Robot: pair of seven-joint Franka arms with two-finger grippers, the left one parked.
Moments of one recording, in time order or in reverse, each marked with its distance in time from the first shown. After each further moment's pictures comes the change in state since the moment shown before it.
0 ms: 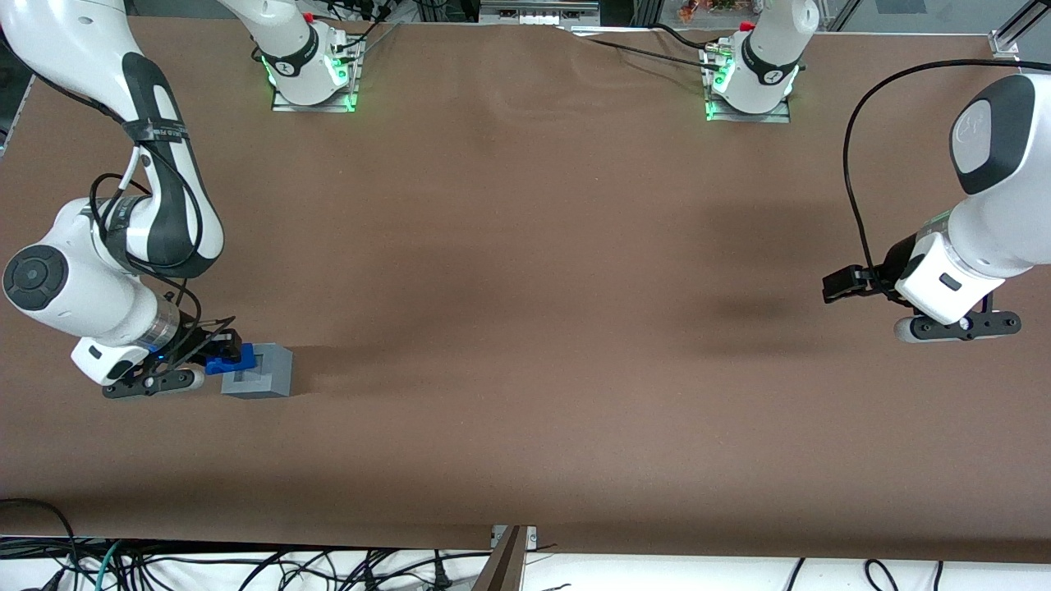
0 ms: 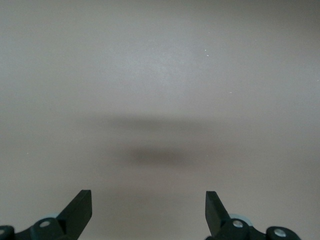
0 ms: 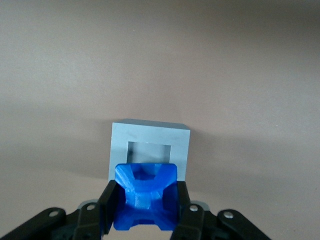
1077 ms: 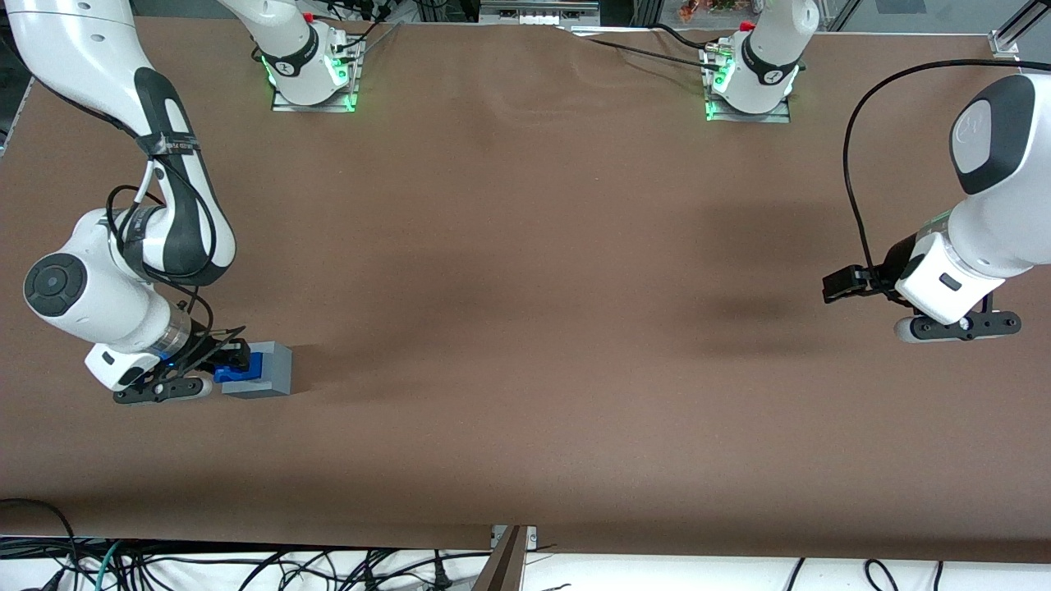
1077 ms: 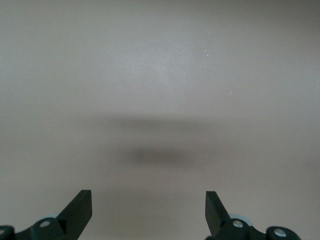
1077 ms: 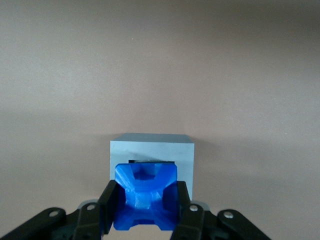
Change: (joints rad) arm 0.004 0.040 0.003 0.009 0.003 0.056 0.033
